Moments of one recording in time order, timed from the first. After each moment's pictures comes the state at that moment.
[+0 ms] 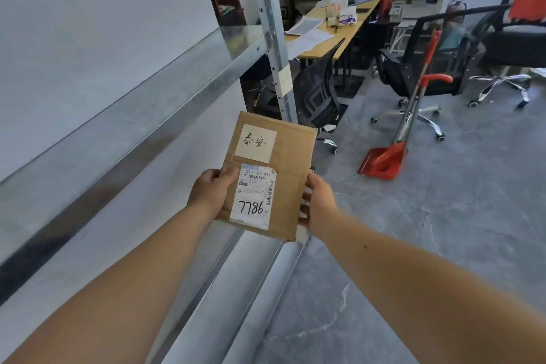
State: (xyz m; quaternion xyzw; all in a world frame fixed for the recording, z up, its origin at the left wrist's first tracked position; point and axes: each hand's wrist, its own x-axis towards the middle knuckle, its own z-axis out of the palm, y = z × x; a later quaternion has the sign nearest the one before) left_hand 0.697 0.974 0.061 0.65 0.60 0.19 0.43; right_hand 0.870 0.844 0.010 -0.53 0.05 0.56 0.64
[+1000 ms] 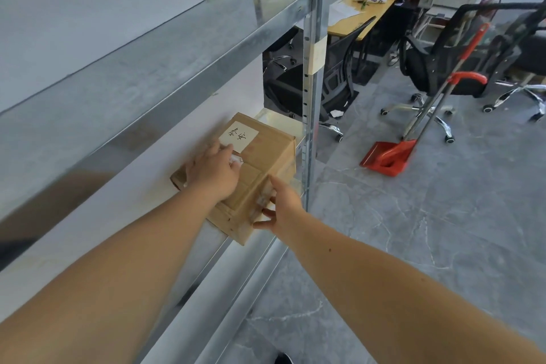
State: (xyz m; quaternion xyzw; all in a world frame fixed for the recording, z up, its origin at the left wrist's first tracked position) left_hand 0.686 1.046 0.015 0.82 0.56 -0.03 0.11; right_hand 0.797 0.932 -0.037 -0.54 0.08 0.63 0.55
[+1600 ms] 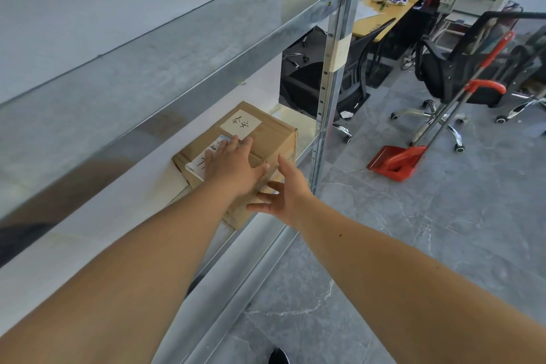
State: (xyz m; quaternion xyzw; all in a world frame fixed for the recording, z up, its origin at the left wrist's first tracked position) left_hand 0.687 1.033 0.017 0.83 0.54 -0.05 0.12; right_hand 0.795 0.948 -0.025 -0.44 0.03 0.69 0.57
